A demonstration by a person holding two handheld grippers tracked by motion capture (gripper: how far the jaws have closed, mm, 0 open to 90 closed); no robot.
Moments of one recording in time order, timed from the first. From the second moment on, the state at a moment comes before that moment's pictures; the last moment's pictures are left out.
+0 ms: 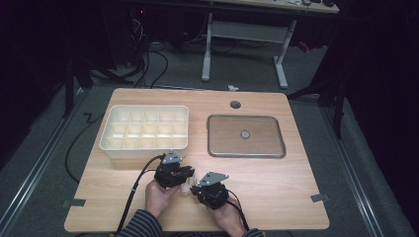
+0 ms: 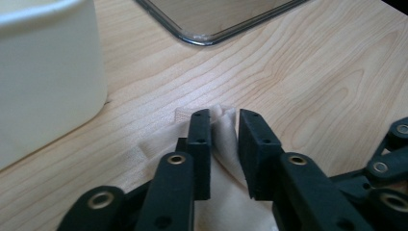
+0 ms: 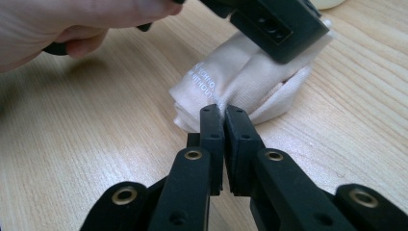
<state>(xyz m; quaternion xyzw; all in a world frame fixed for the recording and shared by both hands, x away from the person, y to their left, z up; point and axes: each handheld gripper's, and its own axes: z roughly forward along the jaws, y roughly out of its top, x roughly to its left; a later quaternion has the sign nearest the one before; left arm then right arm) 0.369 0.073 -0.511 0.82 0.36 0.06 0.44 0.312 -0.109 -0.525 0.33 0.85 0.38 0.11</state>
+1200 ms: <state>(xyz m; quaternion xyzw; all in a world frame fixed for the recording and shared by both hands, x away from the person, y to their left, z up) 0.348 0.083 -0.522 0.82 0.42 0.09 0.39 0.318 -0.112 -0.530 0.35 0.85 0.37 0.13</state>
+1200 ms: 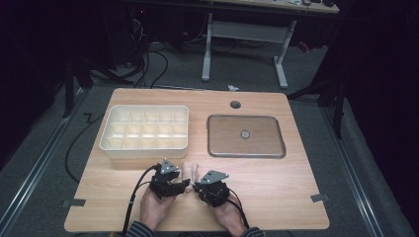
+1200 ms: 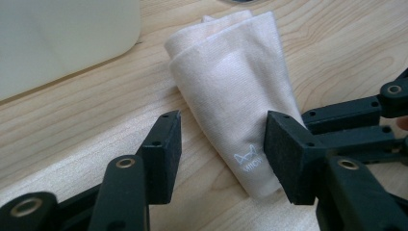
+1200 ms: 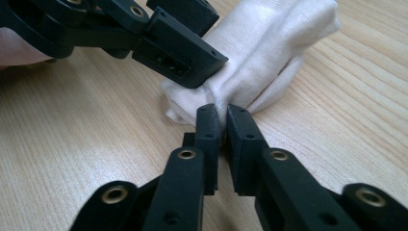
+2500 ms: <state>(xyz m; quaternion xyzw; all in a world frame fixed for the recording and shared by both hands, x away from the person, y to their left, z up) 0.383 0.076 -0.526 0.80 0.44 0.02 0.41 0.325 -0.251 -0.527 0.50 0.76 0.33 0.24</state>
